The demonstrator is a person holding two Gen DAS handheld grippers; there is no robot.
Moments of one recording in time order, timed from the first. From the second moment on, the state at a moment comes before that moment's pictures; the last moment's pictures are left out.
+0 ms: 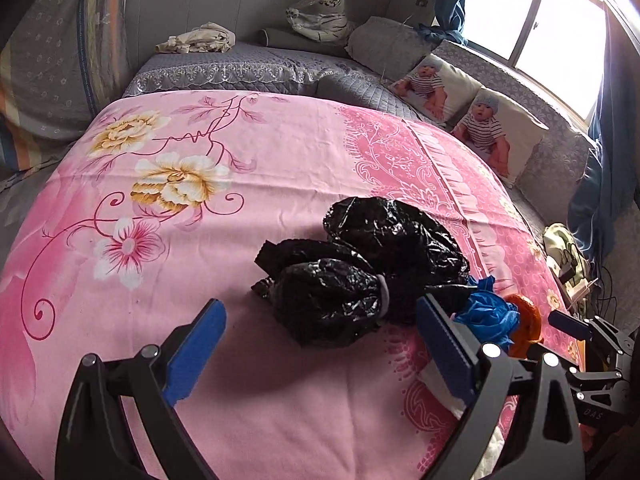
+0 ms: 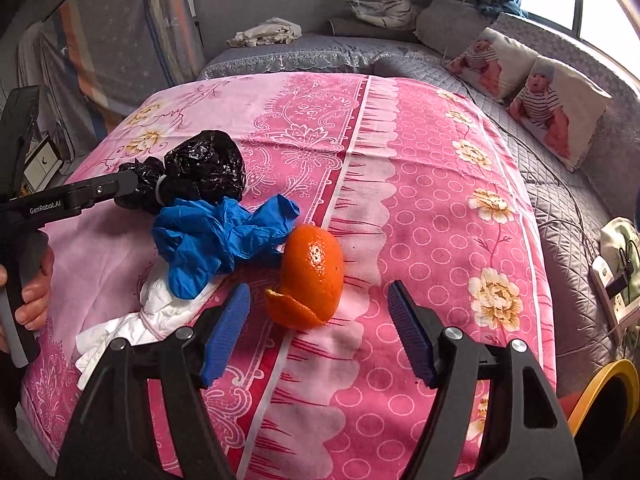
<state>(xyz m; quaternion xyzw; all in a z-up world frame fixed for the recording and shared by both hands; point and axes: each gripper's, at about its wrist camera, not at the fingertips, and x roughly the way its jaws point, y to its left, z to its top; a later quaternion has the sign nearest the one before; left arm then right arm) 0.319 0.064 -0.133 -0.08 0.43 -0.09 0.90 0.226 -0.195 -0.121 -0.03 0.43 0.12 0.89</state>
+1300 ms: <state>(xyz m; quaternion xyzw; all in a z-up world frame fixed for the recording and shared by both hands) 0.352 0.024 -0.134 -0.06 0.45 -0.08 0.89 0.247 -0.204 -0.140 -0.01 0.44 0.13 0.89</state>
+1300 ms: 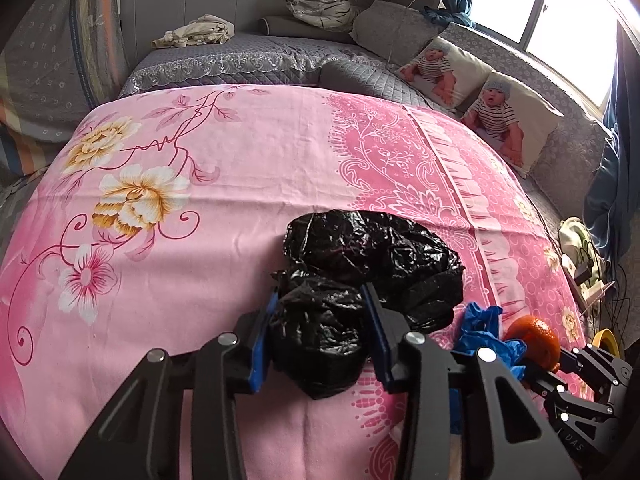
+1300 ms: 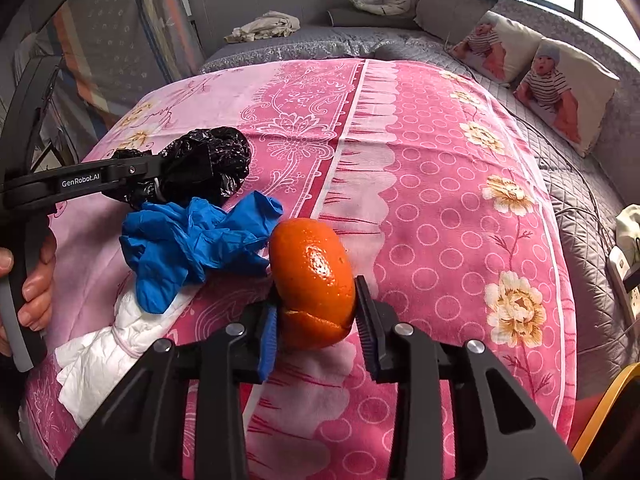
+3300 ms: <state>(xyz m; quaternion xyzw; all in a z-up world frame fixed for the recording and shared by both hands) 0.158 0.042 -0.062 -0.09 0.34 -0.14 0.92 0.117 -0.284 -0.085 0.07 0.40 0.10 0.91</state>
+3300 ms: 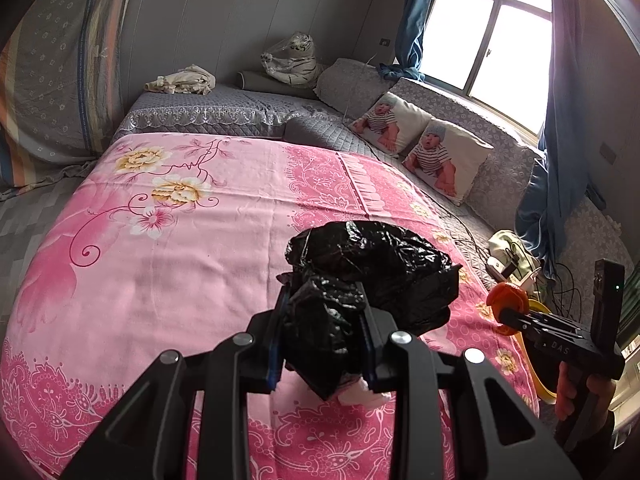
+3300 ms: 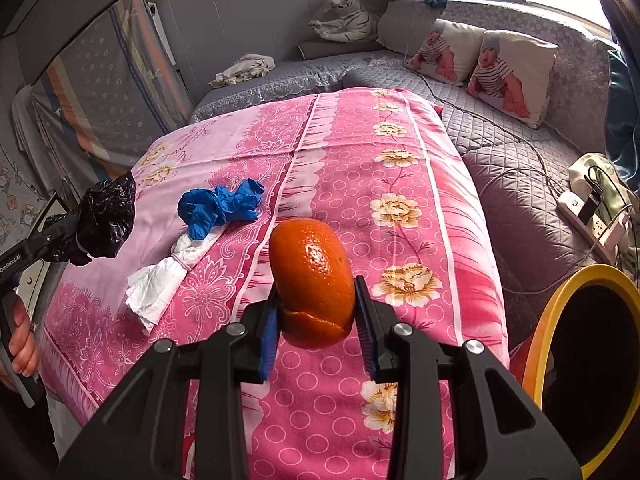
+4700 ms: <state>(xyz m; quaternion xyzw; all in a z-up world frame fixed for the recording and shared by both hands) 0.161 -0.126 -0.052 -0.02 0.35 -0.31 0.88 0.057 -0.446 -0.059 0.20 0.30 -0.04 0.93</state>
